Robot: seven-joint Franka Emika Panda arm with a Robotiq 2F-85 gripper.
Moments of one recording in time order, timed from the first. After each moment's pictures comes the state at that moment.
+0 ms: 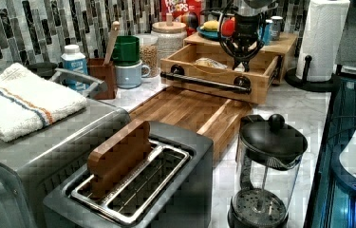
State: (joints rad) arm -0.34 0.02 -0.20 -2.54 -0.26 1.10 0.34
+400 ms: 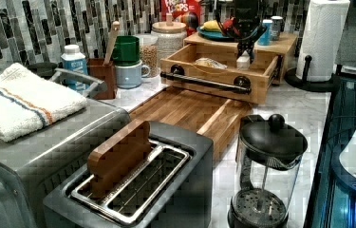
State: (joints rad) arm -0.33 -0.07 -0.15 -2.45 -0.30 0.73 0.45
